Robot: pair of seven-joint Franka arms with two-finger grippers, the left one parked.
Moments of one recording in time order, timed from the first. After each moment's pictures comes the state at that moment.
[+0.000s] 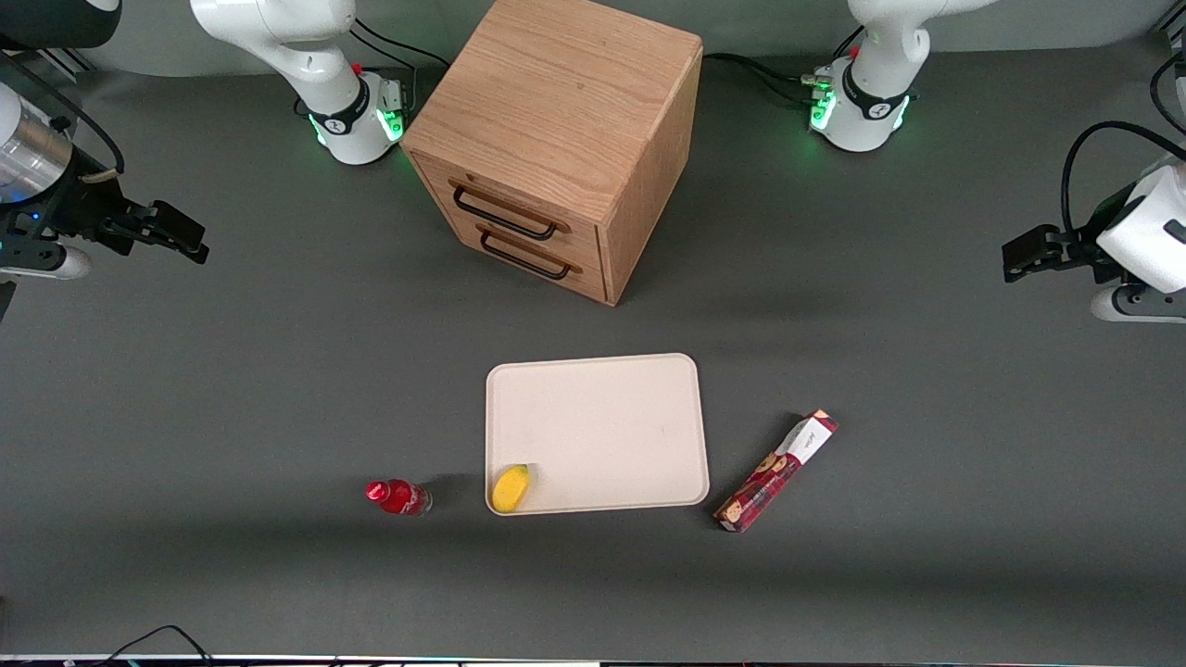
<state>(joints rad) 0.00 -0.10 0.07 -1.71 -0.03 1.59 0.22</state>
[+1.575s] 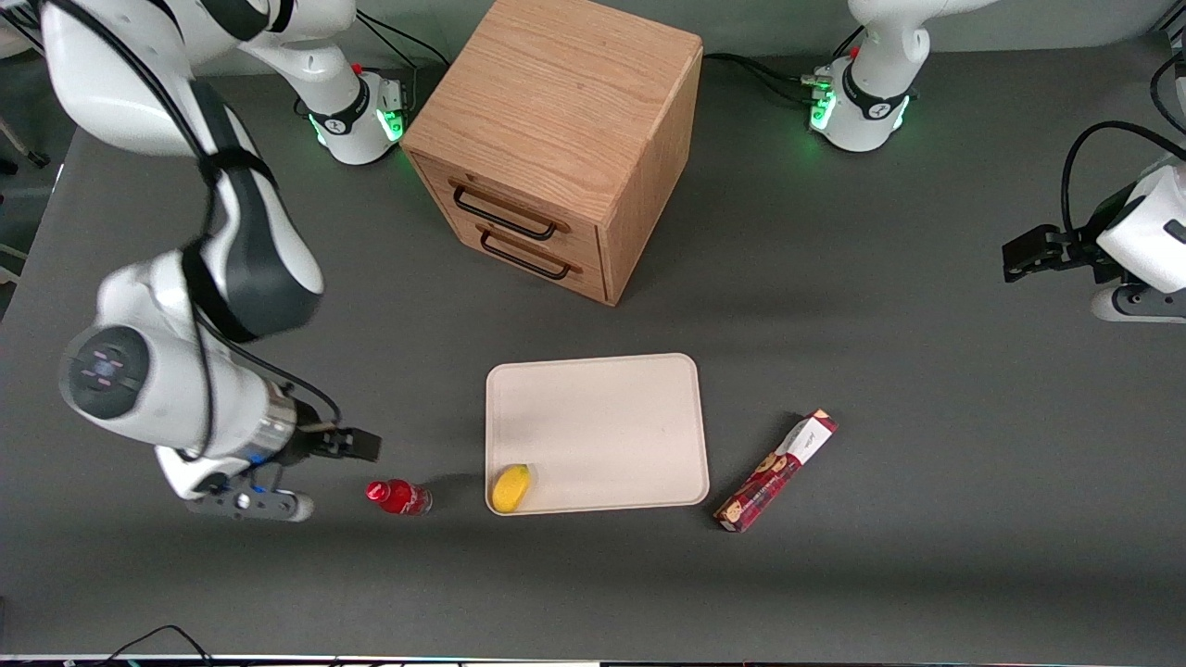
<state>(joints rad) 0.07 0.70 0.27 -1.11 -0.15 1.85 0.42</state>
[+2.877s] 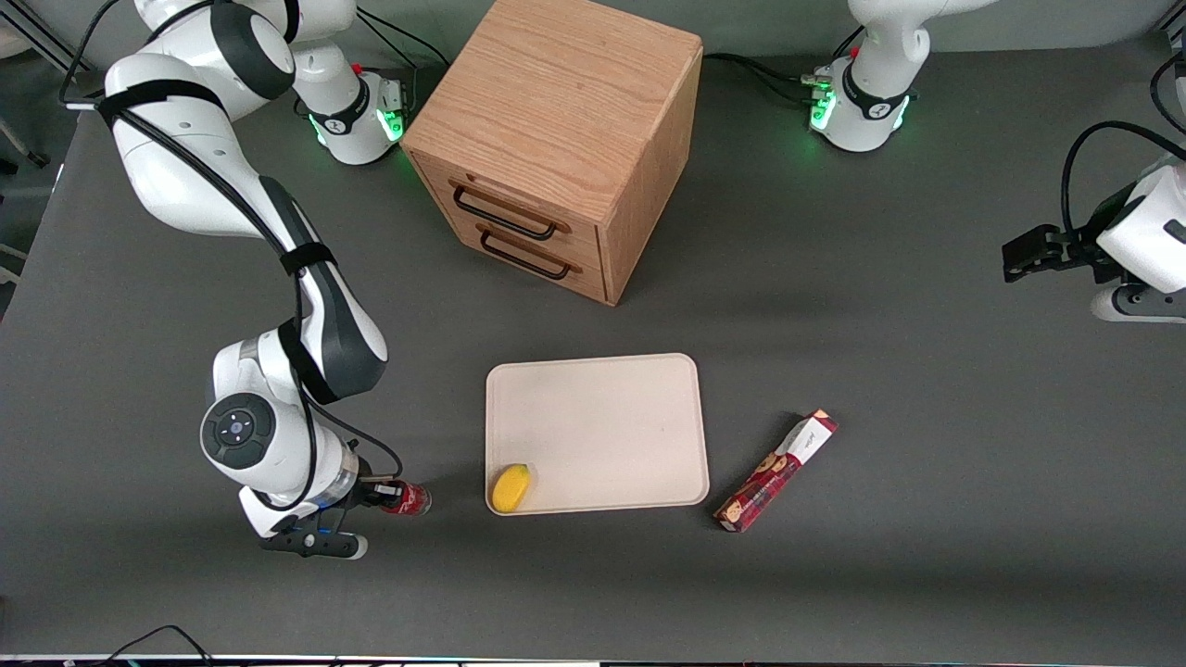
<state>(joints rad) 0.08 0.87 0.27 -1.09 -0.28 2.03 0.47</state>
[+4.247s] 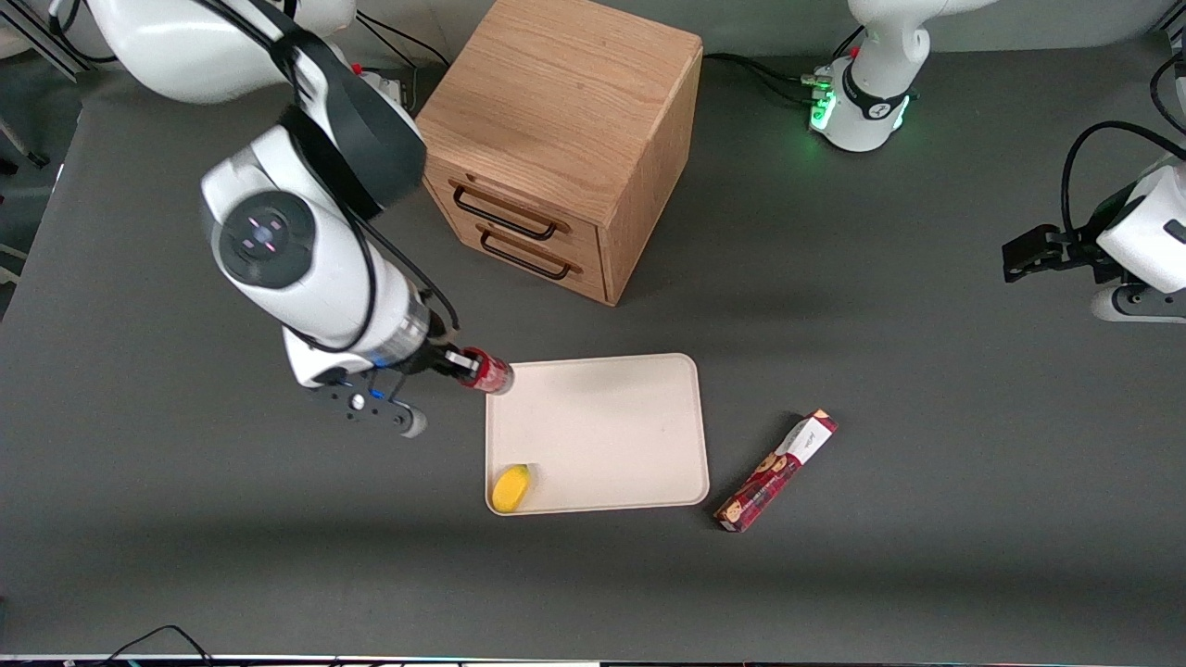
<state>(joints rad) 0.13 0.71 0.59 -1.00 -0.28 1.63 1.02</state>
